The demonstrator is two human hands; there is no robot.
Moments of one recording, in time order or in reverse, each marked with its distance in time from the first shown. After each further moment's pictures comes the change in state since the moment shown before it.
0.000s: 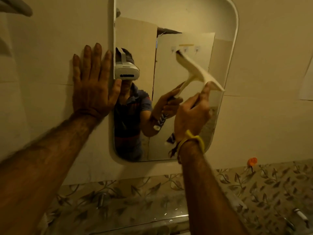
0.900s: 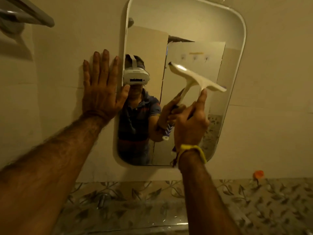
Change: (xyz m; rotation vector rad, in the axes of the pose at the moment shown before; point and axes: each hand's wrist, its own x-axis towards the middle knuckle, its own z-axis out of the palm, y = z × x) left_hand 0.001 0.005 -0.007 0.067 -0.059 -0.022; right_hand -0.002 0.003 -0.008 -0.023 -0.195 -0.109
